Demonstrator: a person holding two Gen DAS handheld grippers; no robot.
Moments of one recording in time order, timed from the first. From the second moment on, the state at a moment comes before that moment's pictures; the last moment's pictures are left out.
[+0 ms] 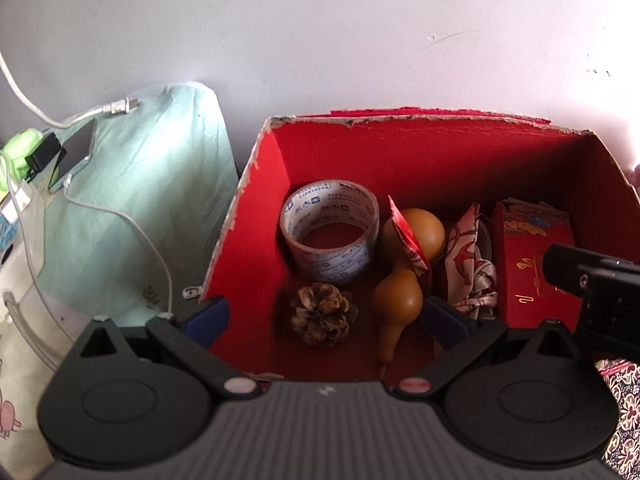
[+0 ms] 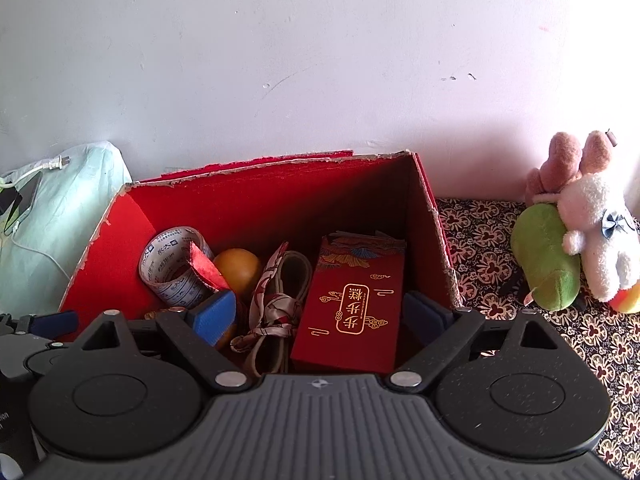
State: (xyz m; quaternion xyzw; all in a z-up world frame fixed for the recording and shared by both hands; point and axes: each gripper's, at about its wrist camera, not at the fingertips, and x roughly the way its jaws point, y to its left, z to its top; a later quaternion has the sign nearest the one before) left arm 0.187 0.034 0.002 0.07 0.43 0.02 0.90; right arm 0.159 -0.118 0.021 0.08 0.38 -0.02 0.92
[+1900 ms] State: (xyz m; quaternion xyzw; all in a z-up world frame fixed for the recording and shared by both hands) left arm 0.138 0.035 0.032 0.07 0.40 0.01 0.91; right arm 0.127 -0.124 0.038 0.07 0.37 -0.04 0.93
